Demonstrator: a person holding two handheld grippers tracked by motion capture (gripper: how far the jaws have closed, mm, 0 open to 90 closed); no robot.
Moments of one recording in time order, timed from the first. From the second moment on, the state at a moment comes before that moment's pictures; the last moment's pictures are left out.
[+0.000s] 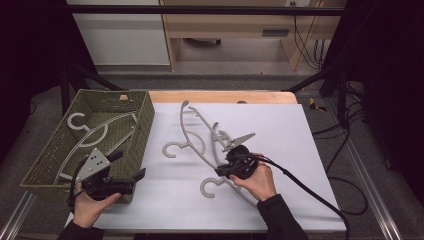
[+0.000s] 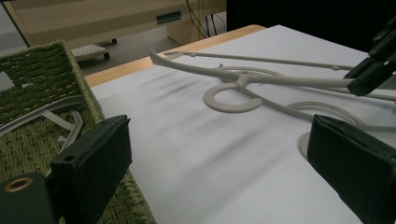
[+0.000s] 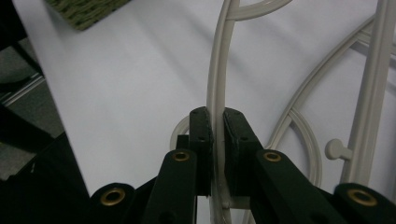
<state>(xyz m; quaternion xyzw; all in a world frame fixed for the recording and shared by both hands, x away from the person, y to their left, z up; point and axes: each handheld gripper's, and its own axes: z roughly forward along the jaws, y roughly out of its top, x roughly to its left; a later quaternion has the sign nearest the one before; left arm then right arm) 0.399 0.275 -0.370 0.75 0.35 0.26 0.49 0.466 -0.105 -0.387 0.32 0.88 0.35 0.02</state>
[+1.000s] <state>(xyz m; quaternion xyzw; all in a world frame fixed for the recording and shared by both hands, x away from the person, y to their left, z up) 0.403 0.219 -0.370 0.88 0.16 0.28 0.35 0.424 -0.157 -0.385 0.16 0.90 0.39 -0.10</state>
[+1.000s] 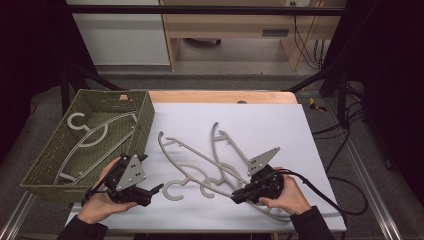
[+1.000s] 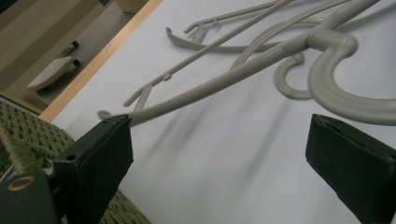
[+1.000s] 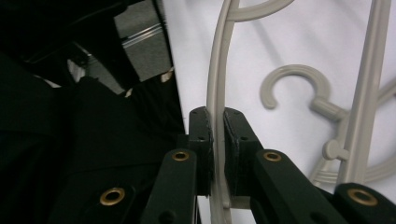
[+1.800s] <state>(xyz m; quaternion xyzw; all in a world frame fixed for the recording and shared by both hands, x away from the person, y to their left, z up) 0.404 0.192 -0.384 0.91 0.02 0.31 0.26 0.416 -0.160 -0.384 0.11 0.90 0.39 -0.14</state>
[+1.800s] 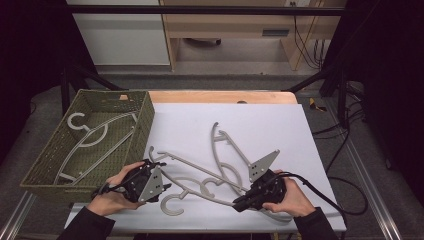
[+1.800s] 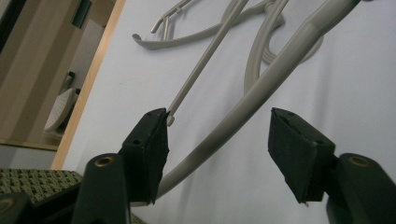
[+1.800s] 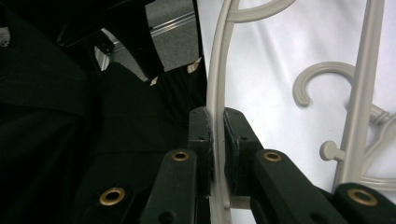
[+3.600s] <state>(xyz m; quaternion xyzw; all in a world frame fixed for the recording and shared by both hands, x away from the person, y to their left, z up) 0.385 0.184 -0.386 0.92 0.12 0.25 0.29 0.431 -0.211 -0.377 0.26 0.82 0.51 0.07</state>
